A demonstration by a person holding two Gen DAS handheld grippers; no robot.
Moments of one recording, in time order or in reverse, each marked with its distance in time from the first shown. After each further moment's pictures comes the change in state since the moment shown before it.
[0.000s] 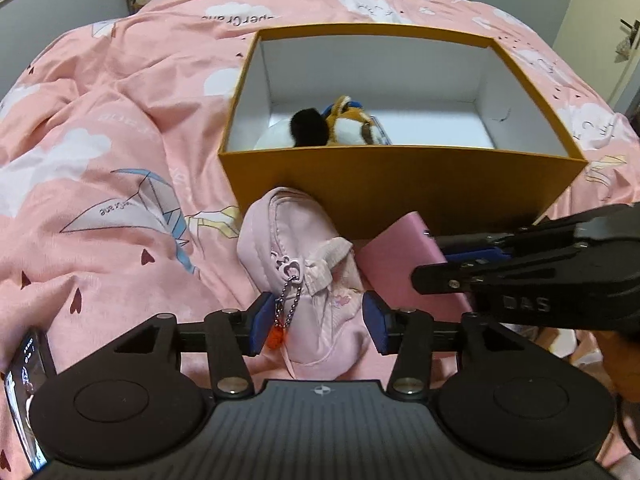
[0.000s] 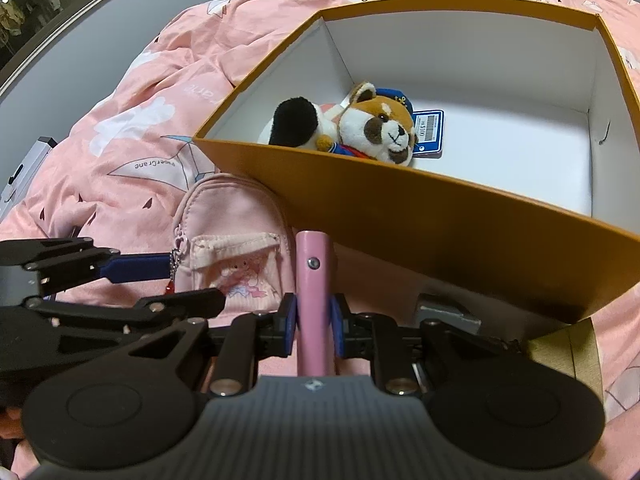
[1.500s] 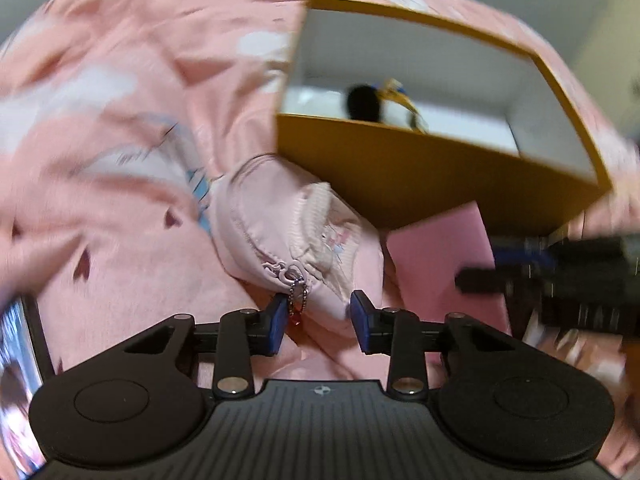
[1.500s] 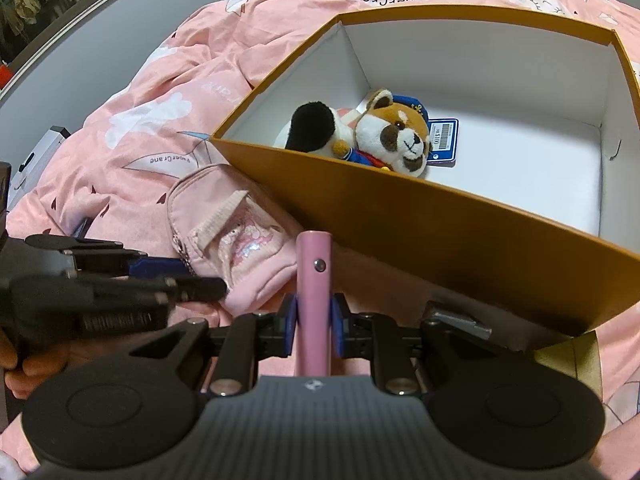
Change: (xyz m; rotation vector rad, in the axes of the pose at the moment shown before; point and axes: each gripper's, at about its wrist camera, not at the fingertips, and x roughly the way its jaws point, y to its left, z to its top) left arm 0.015 0.043 -0.002 -0.180 0.050 -0.076; right arm -0.002 0.003 0.002 -0.048 0.001 0.023
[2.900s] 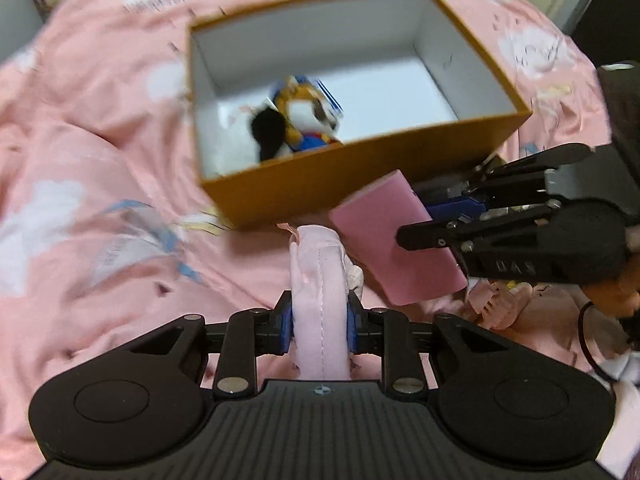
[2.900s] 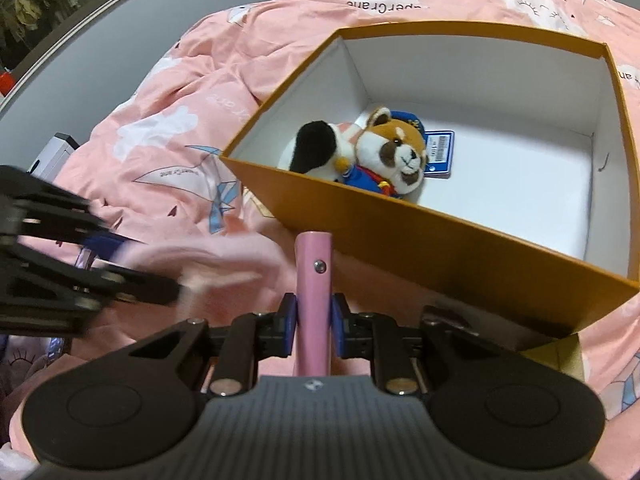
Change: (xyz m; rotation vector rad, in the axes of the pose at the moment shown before) left arm -0.032 -0.052 0.038 0.415 0.220 -0.035; right arm -0.017 0.003 0.006 0.015 -0.010 0.010
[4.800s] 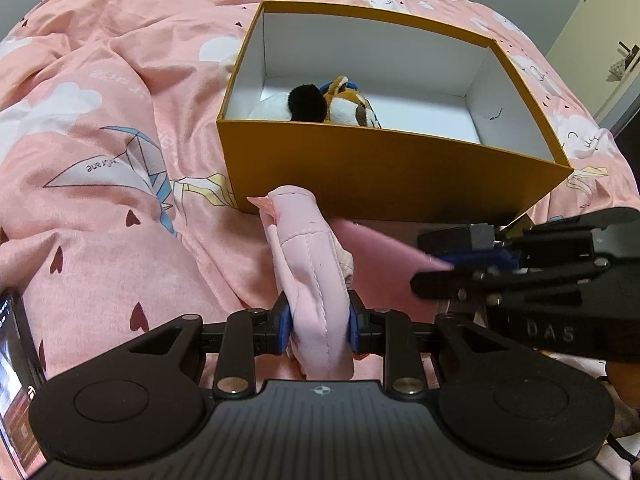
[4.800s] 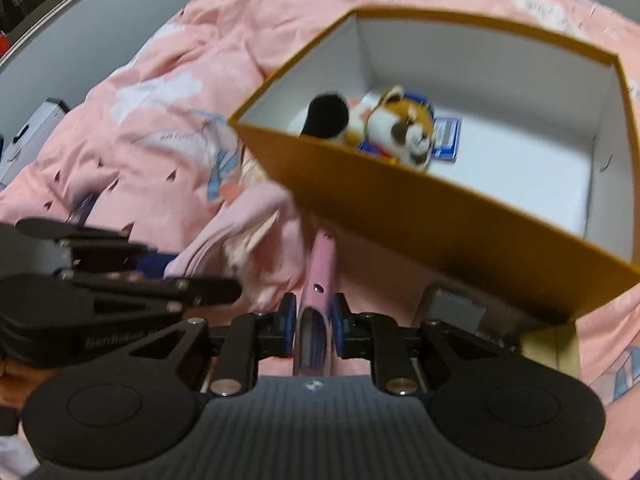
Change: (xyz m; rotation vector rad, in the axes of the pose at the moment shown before) left arm 0.025 0.004 -0.046 -0.300 -0.206 0.008; right arm 0.006 0.015 -0.010 -0.058 0.076 -0.050
